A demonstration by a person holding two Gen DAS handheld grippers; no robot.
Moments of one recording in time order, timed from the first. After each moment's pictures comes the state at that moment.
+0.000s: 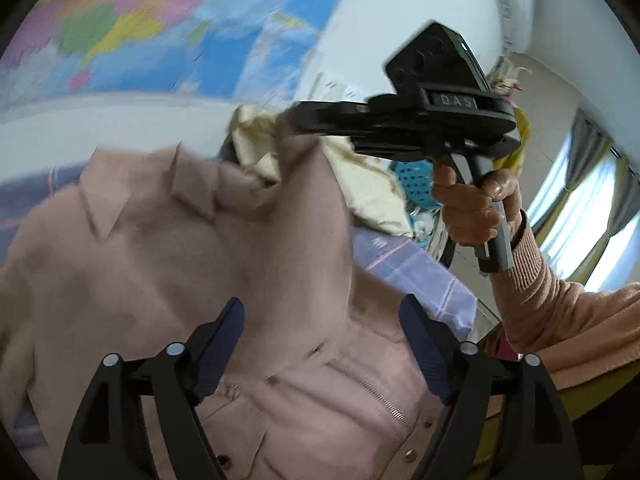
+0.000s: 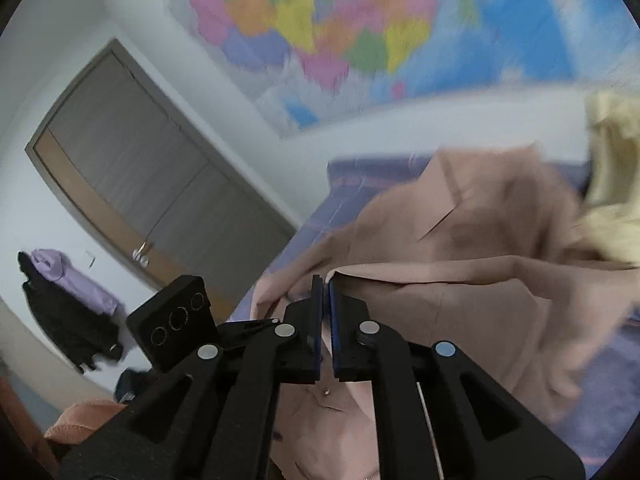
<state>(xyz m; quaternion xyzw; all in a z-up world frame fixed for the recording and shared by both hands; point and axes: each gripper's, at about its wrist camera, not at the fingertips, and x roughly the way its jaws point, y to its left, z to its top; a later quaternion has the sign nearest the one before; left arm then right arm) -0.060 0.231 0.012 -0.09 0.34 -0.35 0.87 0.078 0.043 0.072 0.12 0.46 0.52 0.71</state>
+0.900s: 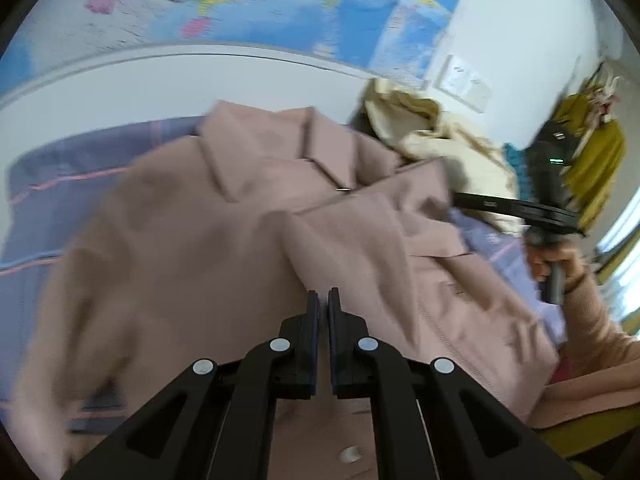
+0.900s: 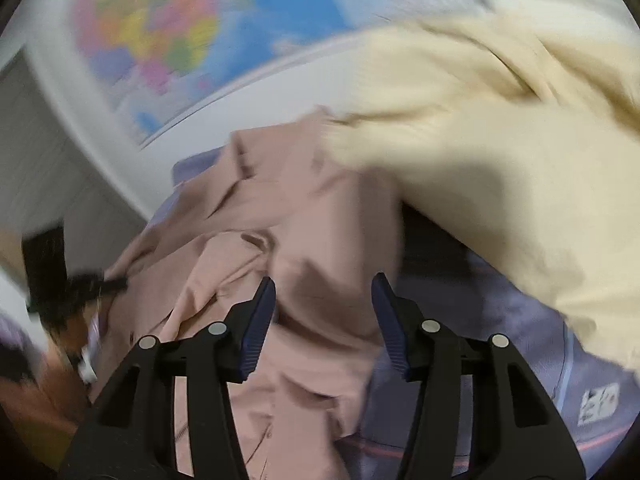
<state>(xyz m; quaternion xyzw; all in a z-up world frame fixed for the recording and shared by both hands) -0.012 0.290 -0.006 -0.07 0.41 -0.16 0.89 0.095 -0.087 -0.010 0.04 0.44 0.34 0.83</state>
